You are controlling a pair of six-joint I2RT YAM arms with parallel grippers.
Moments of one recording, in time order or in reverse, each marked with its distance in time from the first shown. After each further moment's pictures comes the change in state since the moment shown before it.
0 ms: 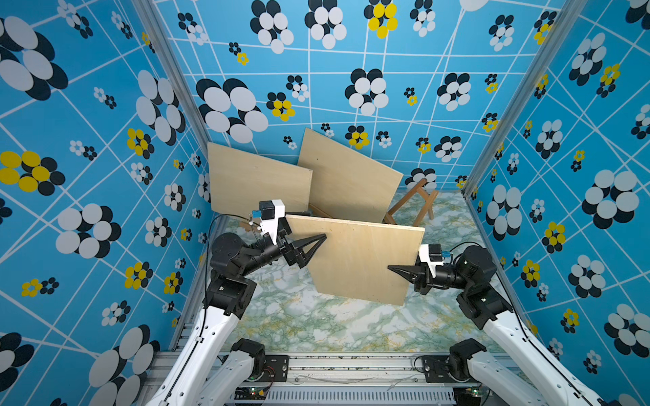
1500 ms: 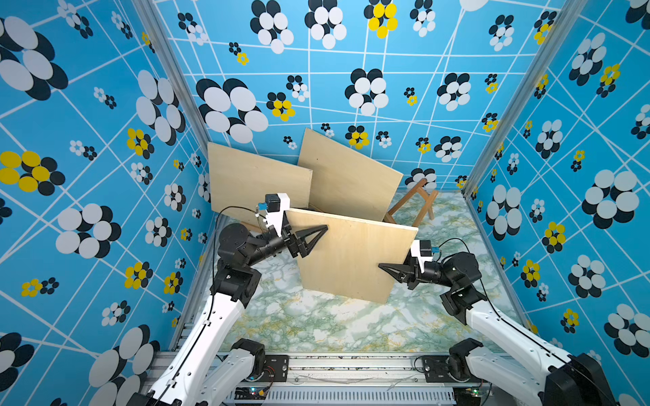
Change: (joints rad) left arm 0.005 0.101 0.008 0.078 0.024 -0.008; right arm 0.063 0.220 -0.134 0.650 0.066 0.297
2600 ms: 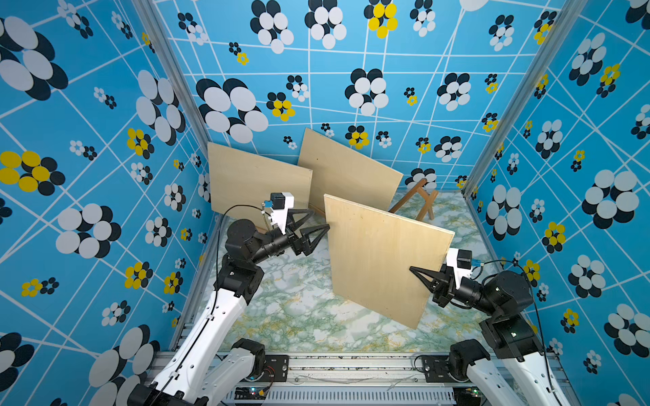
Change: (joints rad) left arm -0.005 0.035 0.002 -0.087 -0.069 -0.006; right arm -0.171 -0.580 0.148 -0.939 0.126 -0.079
